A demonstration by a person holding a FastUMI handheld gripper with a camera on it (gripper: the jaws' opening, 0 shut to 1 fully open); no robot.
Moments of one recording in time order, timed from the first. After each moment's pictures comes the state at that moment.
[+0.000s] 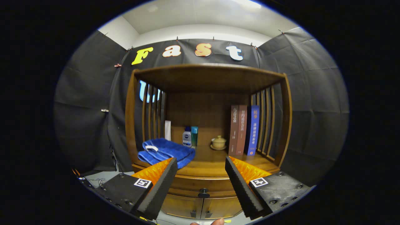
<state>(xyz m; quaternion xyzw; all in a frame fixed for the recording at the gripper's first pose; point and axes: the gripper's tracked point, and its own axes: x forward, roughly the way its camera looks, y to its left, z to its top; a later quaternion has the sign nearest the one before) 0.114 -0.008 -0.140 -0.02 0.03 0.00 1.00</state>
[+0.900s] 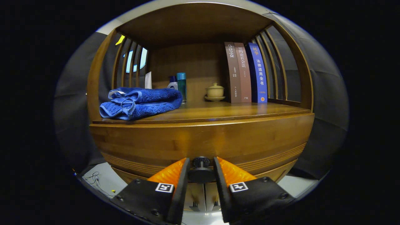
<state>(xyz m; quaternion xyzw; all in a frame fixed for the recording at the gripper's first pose) 0.184 -0.028 -0.317 0.01 0.13 -0.03 0.99</state>
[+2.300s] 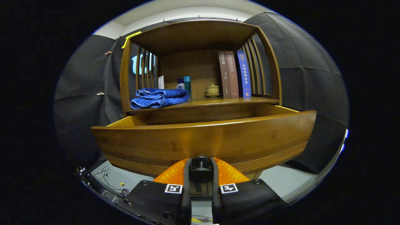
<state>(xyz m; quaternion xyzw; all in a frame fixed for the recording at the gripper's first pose) 0.037 -0.026 -0.313 0.03 0.15 -0.01 0.99</state>
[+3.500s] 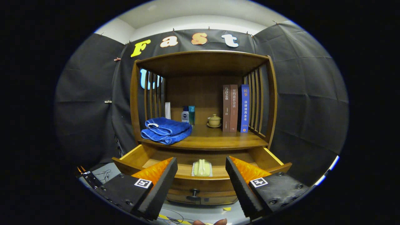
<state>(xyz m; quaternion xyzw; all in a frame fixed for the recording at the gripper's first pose) 0.042 -0.043 -0.151 -0.01 0.13 0.02 0.99</state>
